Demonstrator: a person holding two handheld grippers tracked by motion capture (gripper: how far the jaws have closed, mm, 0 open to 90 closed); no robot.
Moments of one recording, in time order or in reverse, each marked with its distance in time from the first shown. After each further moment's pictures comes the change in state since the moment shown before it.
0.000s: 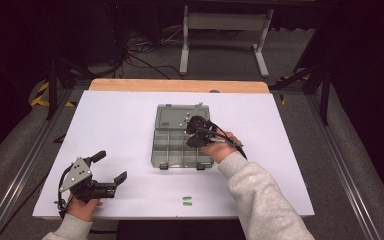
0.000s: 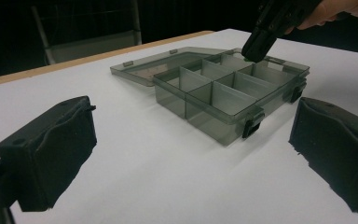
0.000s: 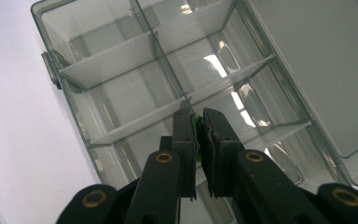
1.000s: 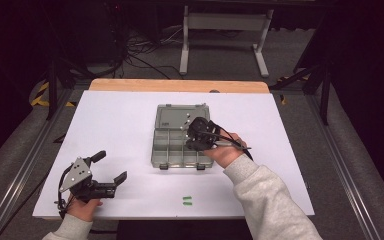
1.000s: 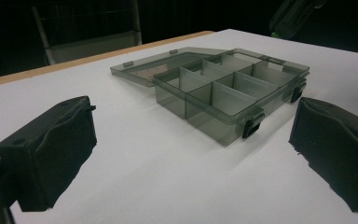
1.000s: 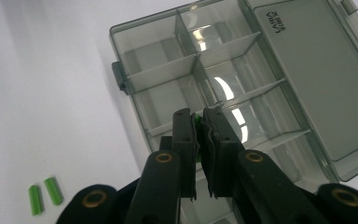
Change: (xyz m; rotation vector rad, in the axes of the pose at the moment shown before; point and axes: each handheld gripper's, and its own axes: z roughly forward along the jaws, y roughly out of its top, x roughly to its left) left arm 0.000 0.000 0.000 -0.001 0.000 0.001; right arm 0.026 0.002 -0.041 -0.061 0.011 -0.079
